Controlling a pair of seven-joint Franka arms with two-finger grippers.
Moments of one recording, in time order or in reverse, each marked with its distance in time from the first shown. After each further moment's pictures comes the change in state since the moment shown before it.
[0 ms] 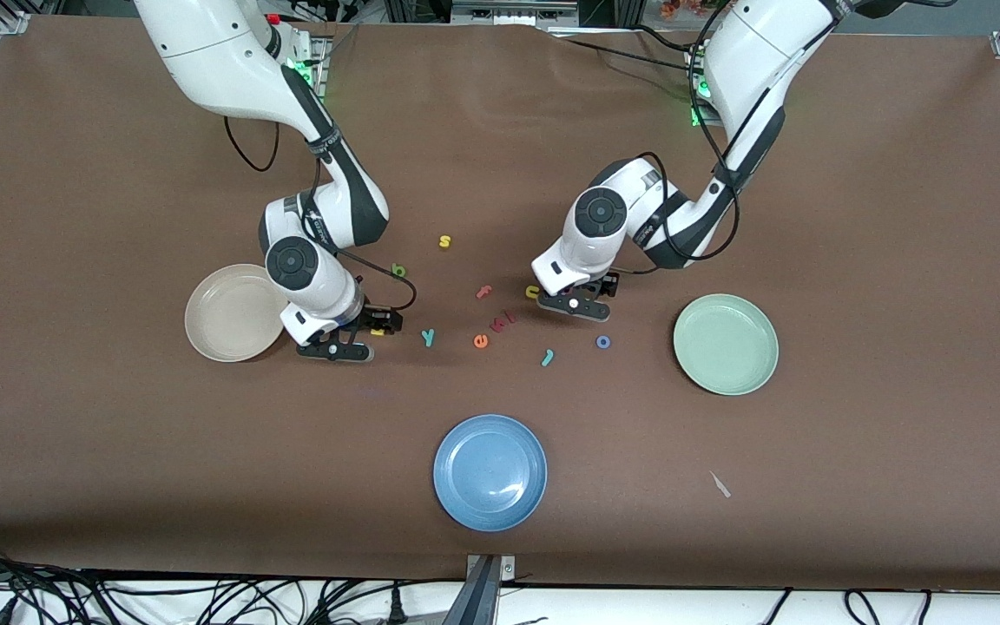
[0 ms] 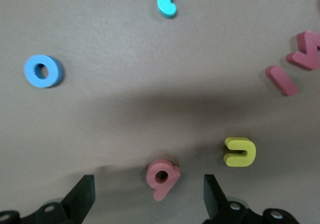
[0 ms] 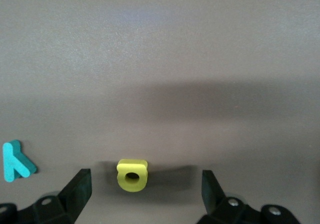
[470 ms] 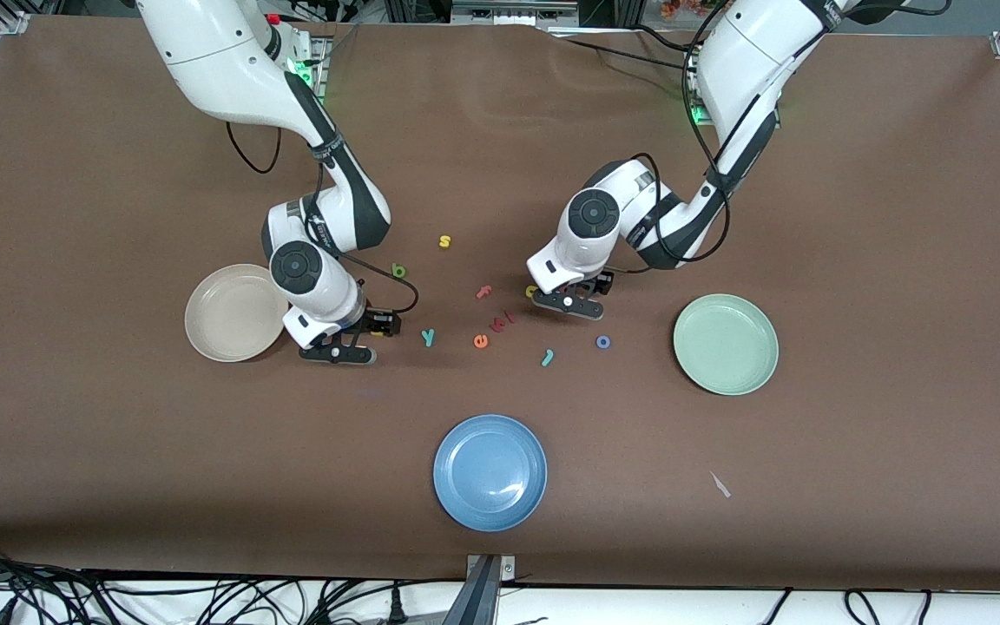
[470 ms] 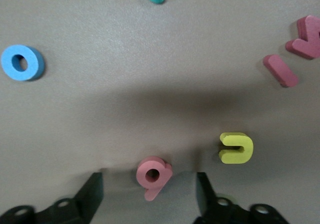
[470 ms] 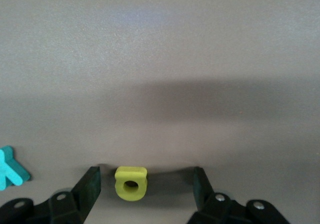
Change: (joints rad) left arm -0.010 0.016 0.000 0.004 0.000 0.001 0.000; right arm 0.000 0.026 0.000 0.022 -0.003 0.000 0.000
